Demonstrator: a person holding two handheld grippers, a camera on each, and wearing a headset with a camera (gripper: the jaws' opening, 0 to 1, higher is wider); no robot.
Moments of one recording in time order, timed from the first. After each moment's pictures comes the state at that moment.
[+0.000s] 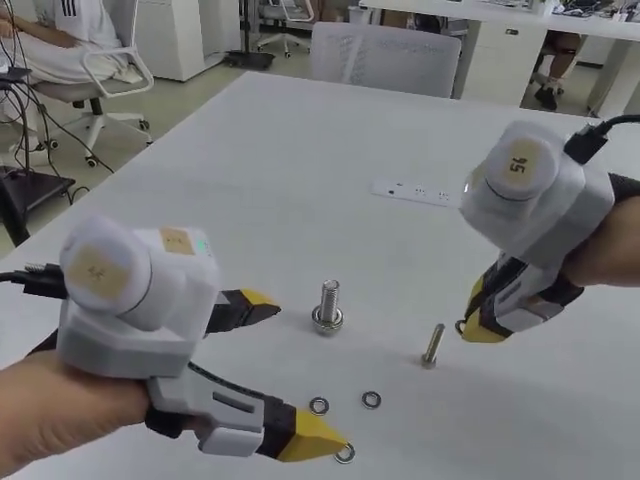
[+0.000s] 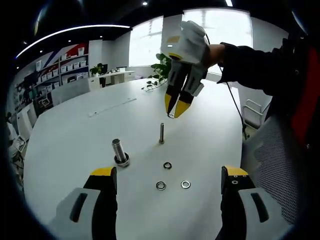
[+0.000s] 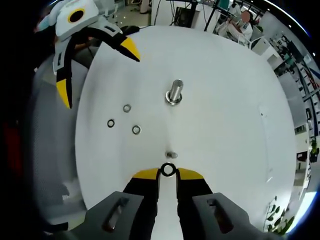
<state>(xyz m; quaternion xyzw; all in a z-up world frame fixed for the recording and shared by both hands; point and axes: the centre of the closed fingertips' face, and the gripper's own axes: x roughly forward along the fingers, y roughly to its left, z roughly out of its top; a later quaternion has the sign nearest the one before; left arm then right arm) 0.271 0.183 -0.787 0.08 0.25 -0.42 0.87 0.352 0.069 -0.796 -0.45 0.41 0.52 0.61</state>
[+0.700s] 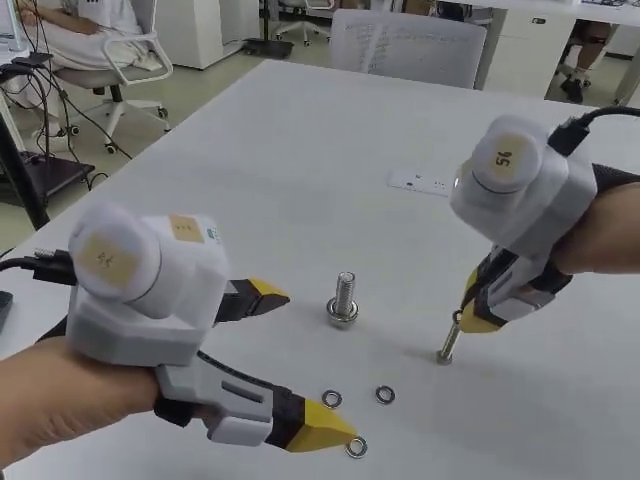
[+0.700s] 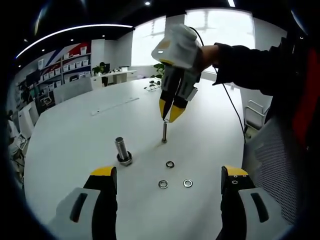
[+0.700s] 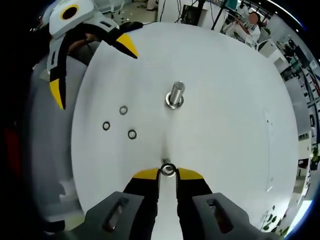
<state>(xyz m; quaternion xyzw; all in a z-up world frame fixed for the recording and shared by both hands) 0.272 0.188 -0.788 0.08 0.25 -0.42 0.87 0.360 0.083 -0.810 -0.46 0.41 0.53 0.58</state>
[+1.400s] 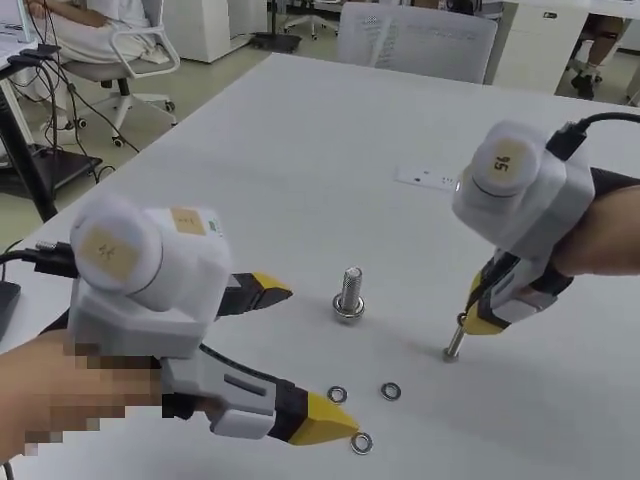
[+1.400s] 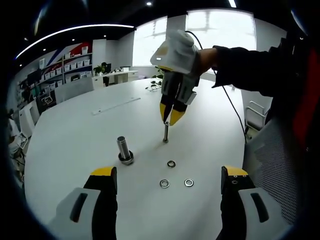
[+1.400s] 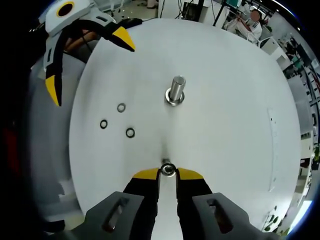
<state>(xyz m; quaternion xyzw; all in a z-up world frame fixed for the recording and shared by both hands) 0.271 0.191 -0.788 0.07 0.25 -0.41 0.87 0.362 0.082 -0.822 -0.46 0.42 0.53 0.57</state>
